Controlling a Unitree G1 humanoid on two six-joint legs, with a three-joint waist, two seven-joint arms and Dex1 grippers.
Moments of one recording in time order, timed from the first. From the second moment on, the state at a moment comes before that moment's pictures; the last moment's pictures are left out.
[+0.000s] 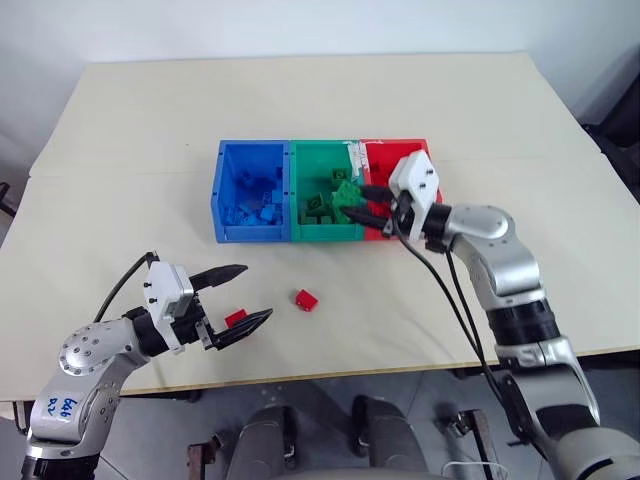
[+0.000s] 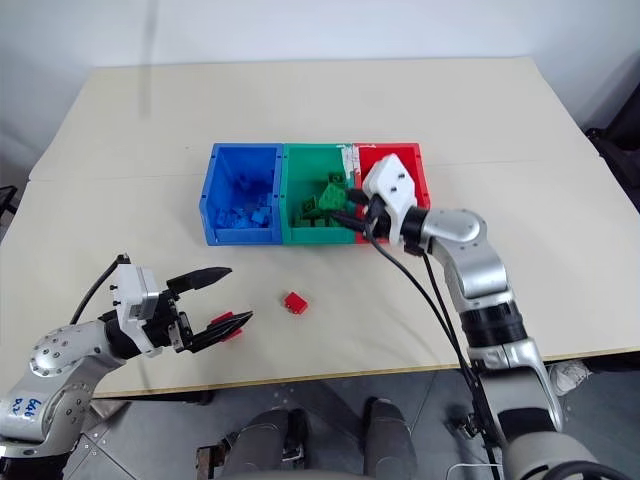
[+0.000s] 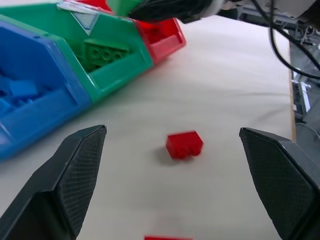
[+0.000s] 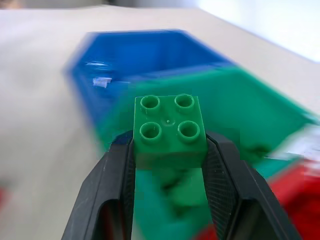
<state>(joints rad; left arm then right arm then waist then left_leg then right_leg) 0.07 0.61 0.21 -0.42 -0.56 0.31 -0.84 -0.79 -0.41 0.11 0.23 0.22 0.27 0.84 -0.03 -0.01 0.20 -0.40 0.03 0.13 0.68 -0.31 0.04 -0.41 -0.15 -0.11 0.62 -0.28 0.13</state>
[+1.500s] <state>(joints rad) -0.01 0.77 0.25 -0.22 -0.51 0.17 -1.07 -0.12 -0.74 -0.17 0.05 0.53 -0.06 1.46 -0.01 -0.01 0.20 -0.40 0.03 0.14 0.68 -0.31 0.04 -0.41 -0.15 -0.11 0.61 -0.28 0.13</state>
